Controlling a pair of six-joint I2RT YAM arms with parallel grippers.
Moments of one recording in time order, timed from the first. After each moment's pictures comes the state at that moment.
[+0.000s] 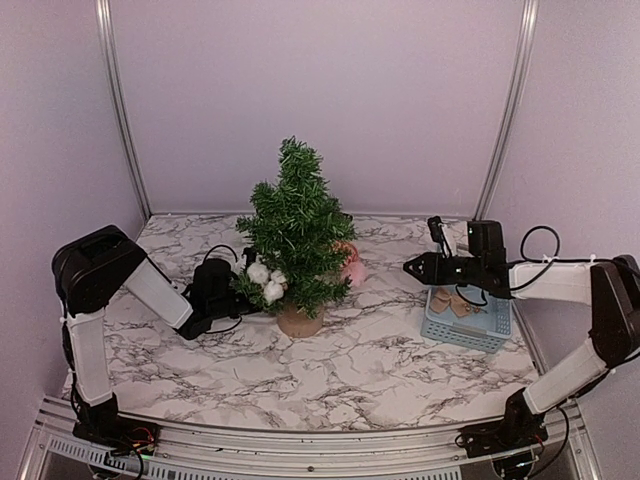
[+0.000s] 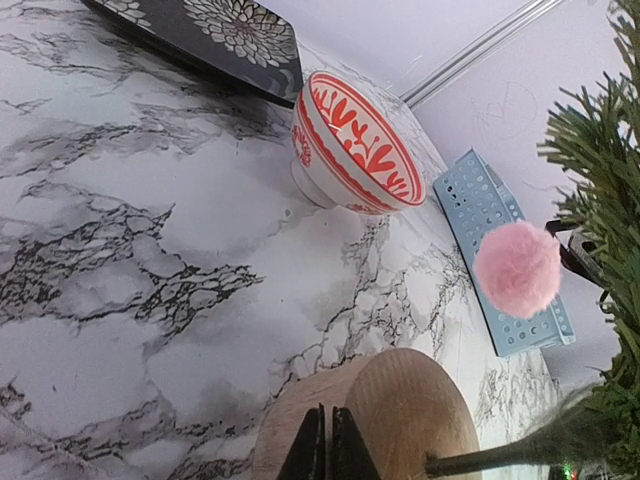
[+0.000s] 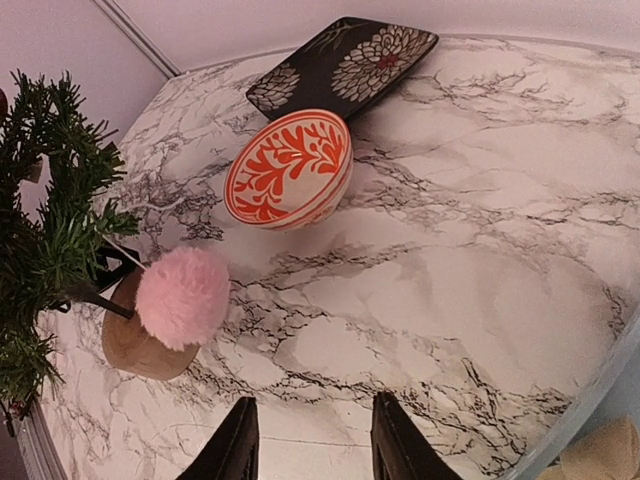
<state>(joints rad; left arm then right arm) -0.64 1.98 0.72 0.92 0.27 -0.72 0.25 1.44 0.74 0.15 -0.53 0.24</state>
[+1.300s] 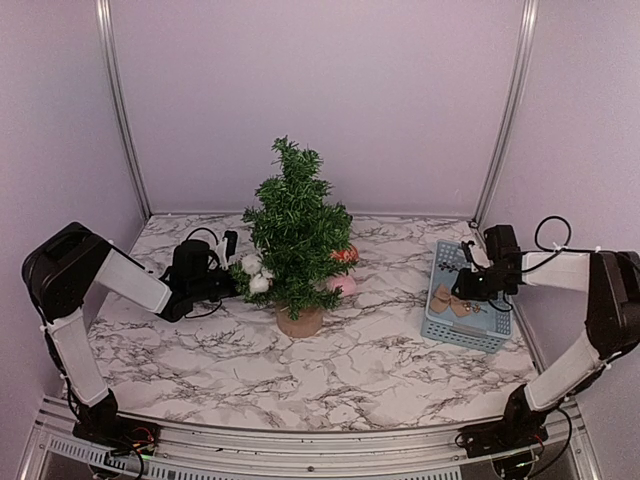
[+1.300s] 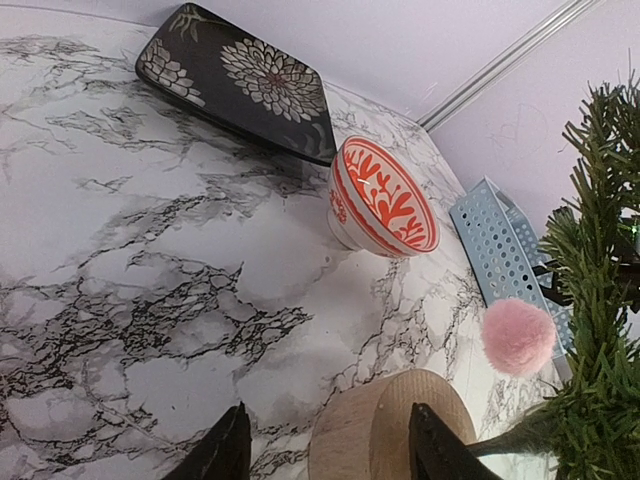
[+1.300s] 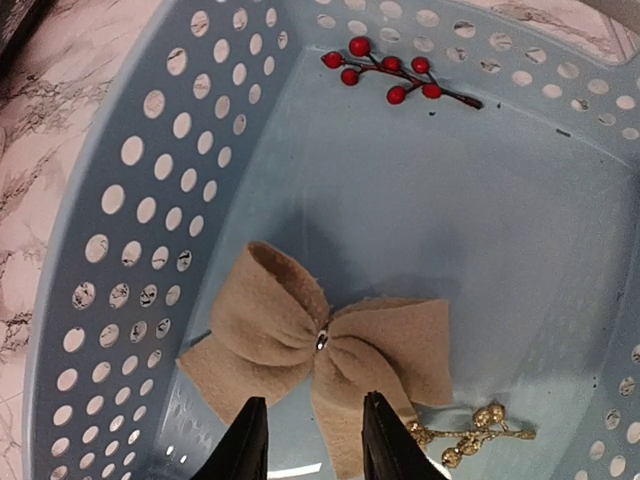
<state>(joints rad) -0.51 1.83 0.73 0.73 0.34 -0.62 0.04 1.49 0.81 -0.30 -0.15 0.12</state>
